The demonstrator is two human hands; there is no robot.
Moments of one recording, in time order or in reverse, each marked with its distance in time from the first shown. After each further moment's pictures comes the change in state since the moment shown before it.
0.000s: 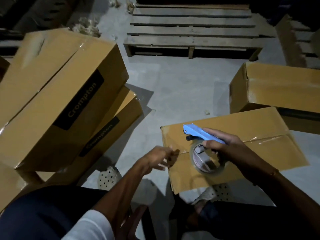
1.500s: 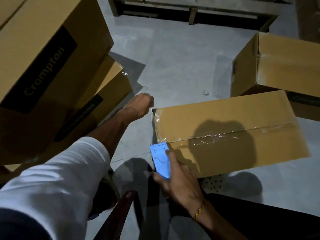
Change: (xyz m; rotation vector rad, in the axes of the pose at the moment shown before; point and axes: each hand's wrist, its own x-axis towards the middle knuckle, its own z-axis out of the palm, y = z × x) left_hand 0.134 0.045 -0.092 1.070 0.419 0.578; right_hand 0.019 0.080 0.128 -0.621 -0.045 0.226
